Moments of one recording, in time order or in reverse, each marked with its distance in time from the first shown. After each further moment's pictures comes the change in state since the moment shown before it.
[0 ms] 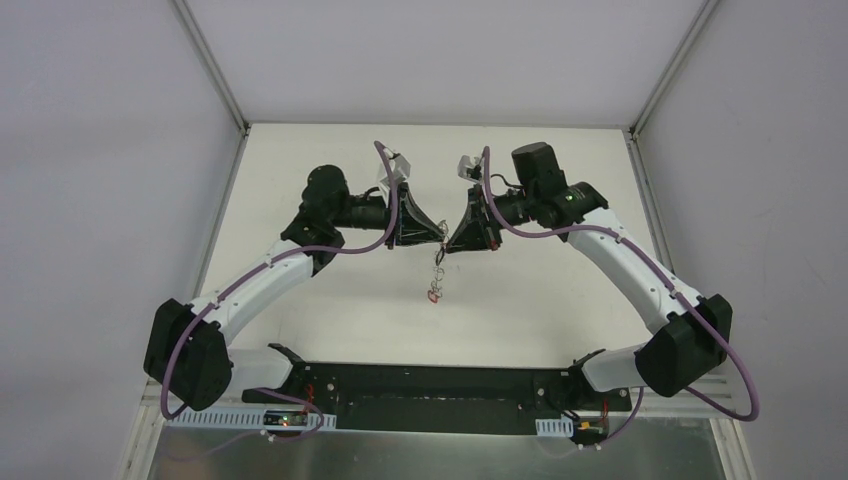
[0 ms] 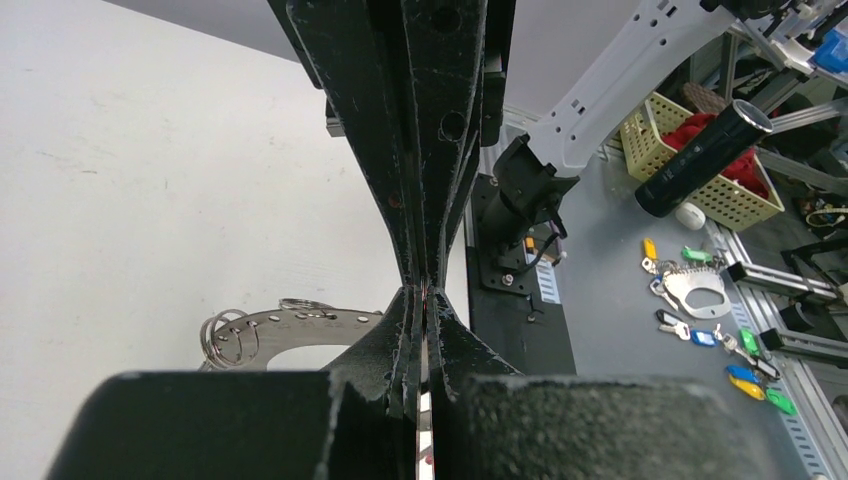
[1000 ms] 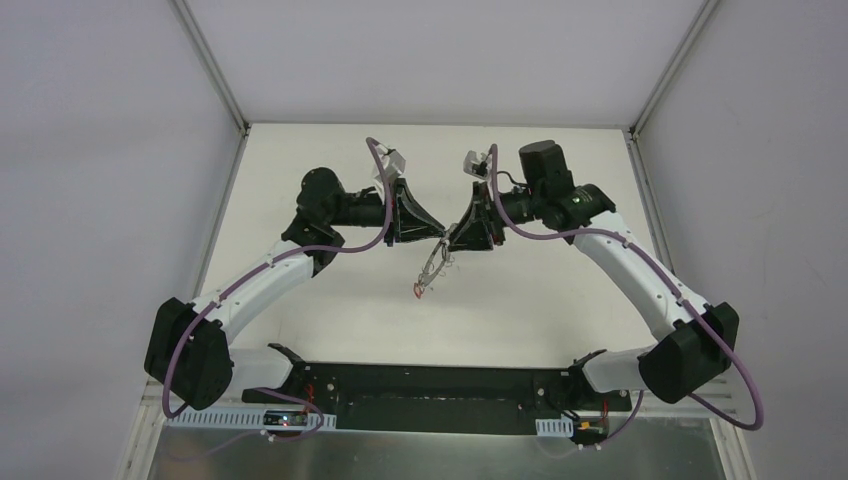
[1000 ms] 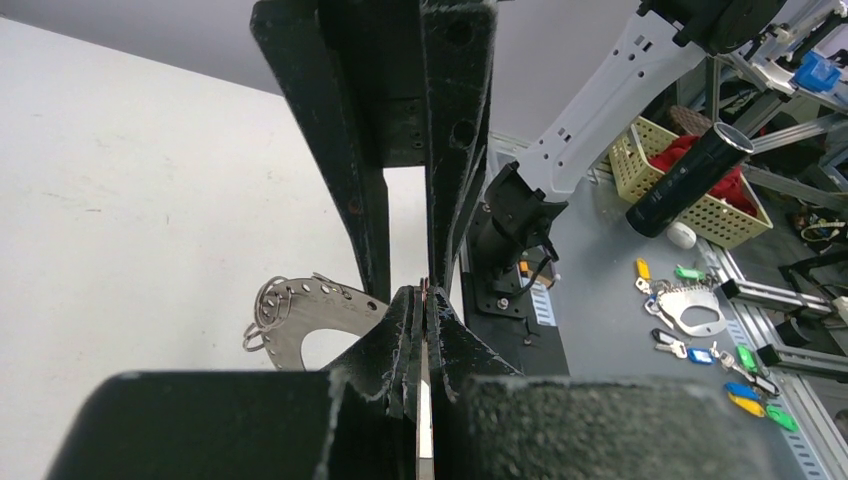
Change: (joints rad) left arm 0.006 0.010 -0.018 0.161 0.006 -0.102; right arm -0.013 -0.023 -0.010 0.043 0.018 0.051
